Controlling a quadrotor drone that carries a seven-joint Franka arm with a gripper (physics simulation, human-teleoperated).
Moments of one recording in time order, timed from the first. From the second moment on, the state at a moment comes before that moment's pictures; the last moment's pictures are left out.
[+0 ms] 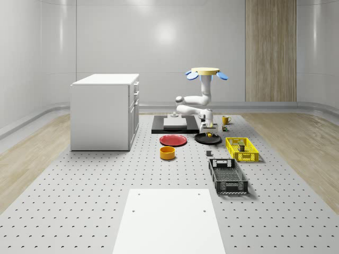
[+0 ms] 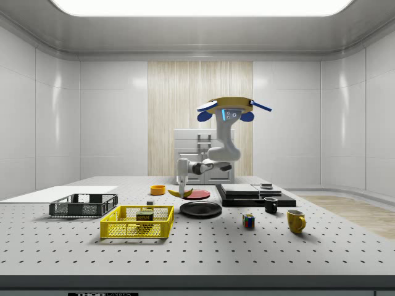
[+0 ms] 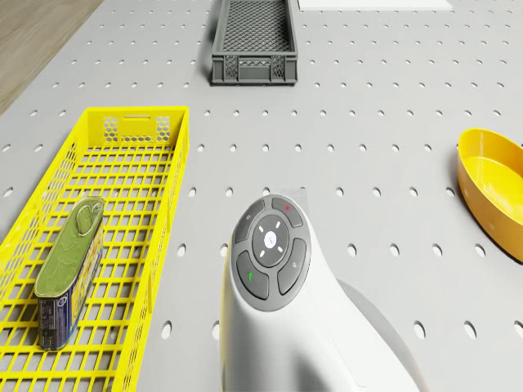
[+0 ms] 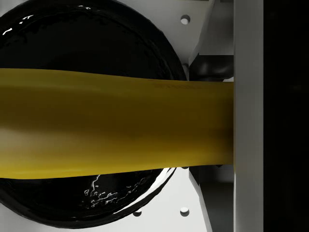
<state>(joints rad) -1.17 -1.45 1.17 -2.80 -1.99 1.58 1.64</state>
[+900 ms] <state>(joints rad) -1.17 -1.45 1.17 -2.80 -2.00 1.59 1.64</state>
